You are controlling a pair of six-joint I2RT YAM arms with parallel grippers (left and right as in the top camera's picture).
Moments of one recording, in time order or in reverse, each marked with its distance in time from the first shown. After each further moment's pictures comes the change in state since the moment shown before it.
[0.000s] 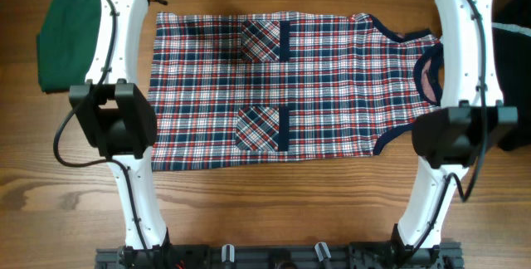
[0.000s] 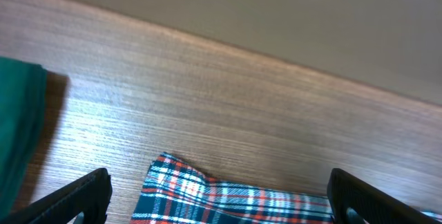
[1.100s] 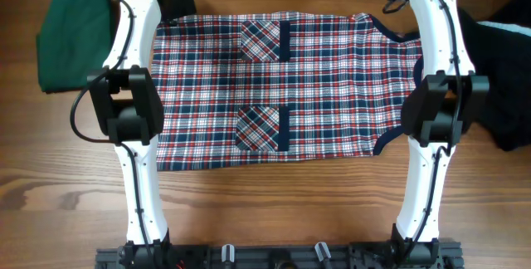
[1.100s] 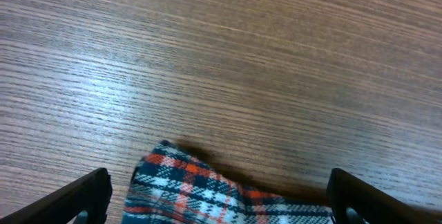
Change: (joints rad) left arm 0.004 0.188 0.000 0.010 -0.026 0.019; right arm -0.014 0.225 0.000 -0.048 -0.064 0.007
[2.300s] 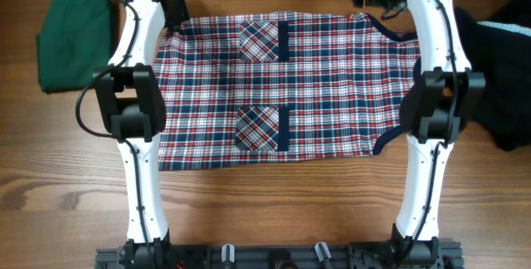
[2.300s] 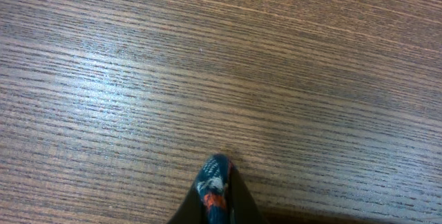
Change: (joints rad) left arm 0.001 0.064 0.000 0.040 -0.008 0.015; right arm -0.013 0.076 0.000 -0.047 -0.030 0.005
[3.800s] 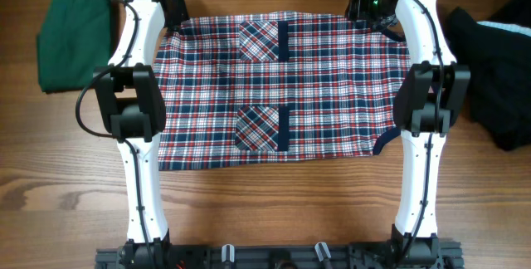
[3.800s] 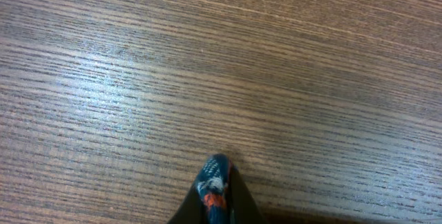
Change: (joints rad) left arm 0.001 0.000 0.000 0.004 0.000 0.000; right arm 0.003 0.109 -0.001 0.076 -0.048 0.034
